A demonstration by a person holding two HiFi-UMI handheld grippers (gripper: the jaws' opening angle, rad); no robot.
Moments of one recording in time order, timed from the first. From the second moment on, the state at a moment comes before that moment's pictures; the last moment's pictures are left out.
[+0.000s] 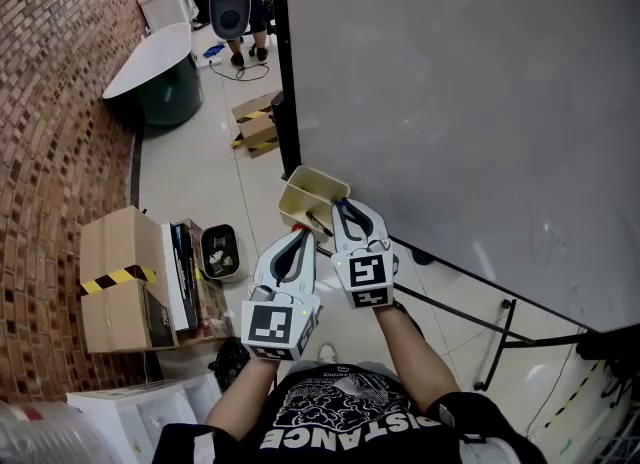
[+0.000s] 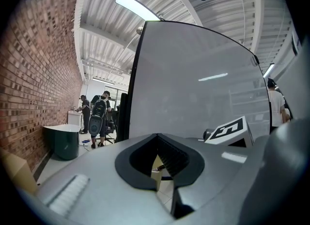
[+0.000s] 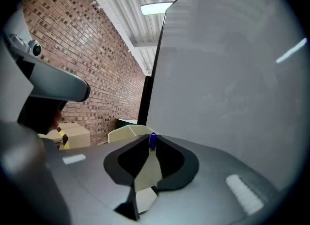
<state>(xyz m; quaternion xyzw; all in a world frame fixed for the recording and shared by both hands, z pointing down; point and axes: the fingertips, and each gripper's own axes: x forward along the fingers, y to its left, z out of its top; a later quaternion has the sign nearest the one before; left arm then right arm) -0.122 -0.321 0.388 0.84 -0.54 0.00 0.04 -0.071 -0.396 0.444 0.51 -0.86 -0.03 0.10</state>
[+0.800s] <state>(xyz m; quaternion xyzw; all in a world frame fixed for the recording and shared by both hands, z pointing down) -0.106 -0.287 0.376 0.83 -0.55 -0.01 0.04 -0.050 -0.338 0.385 0.50 -0.86 -0.04 0.05</state>
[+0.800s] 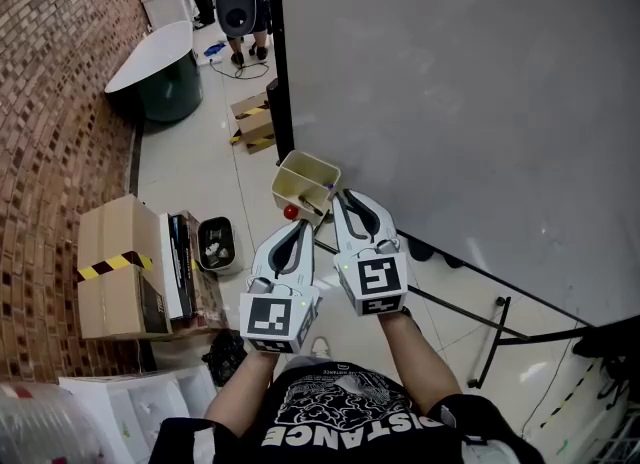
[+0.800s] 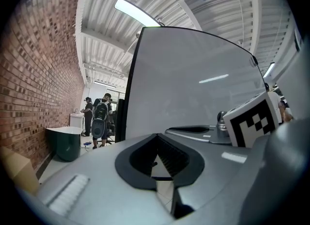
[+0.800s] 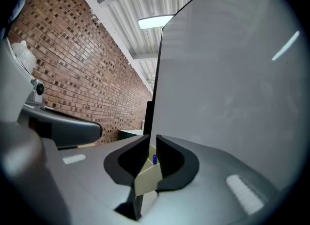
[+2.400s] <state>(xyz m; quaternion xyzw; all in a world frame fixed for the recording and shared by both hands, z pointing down) -0.043 -0.118 0.355 0.82 -0.58 -0.01 -0.01 -0.006 -0.123 0.353 0.44 -0.90 -0.05 0.00</state>
